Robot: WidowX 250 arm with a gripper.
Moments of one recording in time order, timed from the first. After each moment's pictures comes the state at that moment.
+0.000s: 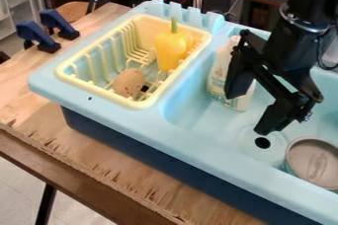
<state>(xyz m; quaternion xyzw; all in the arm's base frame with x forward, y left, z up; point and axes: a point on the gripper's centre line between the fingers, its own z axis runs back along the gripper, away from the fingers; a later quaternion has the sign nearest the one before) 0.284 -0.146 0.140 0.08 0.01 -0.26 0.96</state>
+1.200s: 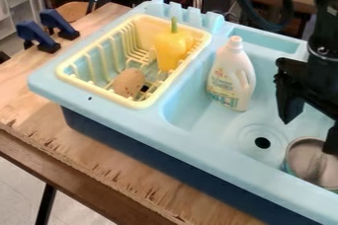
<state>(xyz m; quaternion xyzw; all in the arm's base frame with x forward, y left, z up) 0.301 -0.205 0.131 -0.05 -0.14 -0.21 0.97</state>
